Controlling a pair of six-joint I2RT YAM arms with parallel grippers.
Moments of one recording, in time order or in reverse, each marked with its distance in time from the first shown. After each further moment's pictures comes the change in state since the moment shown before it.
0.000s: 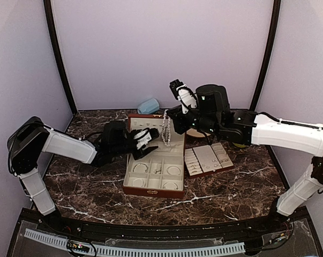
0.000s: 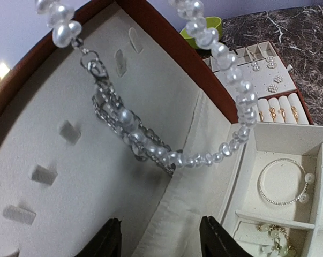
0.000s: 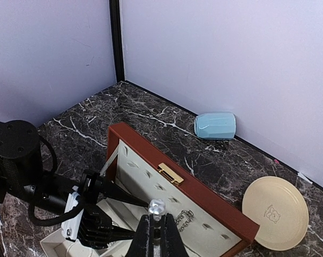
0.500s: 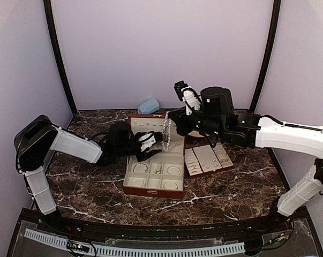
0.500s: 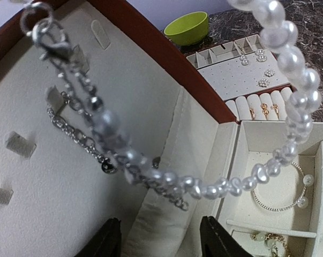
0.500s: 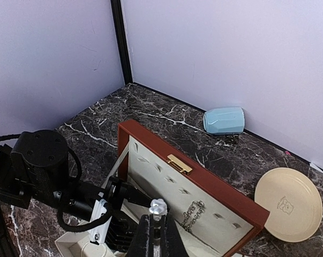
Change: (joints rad) left arm -0.003 0.085 0.062 -0.002 0.036 0.023; right arm -0.004 -0.051 -0.066 0.028 -0.036 0.079
